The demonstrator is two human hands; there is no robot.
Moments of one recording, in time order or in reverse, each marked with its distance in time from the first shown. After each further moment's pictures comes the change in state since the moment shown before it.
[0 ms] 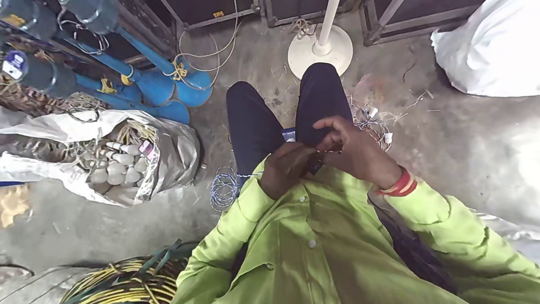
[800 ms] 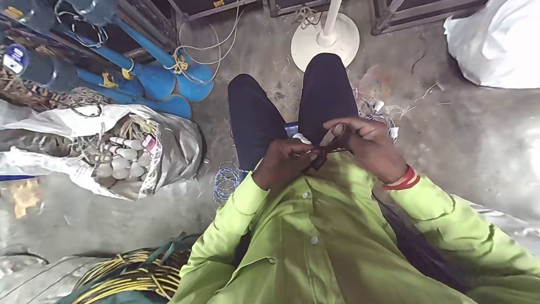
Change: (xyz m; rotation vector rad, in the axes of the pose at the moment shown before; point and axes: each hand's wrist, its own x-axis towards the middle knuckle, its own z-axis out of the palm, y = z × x) left_hand 0.016 0.008 -0.022 -0.400 -0.303 -0.421; right_hand 0.001 0.036 0.005 0.357 0.174 -0.194
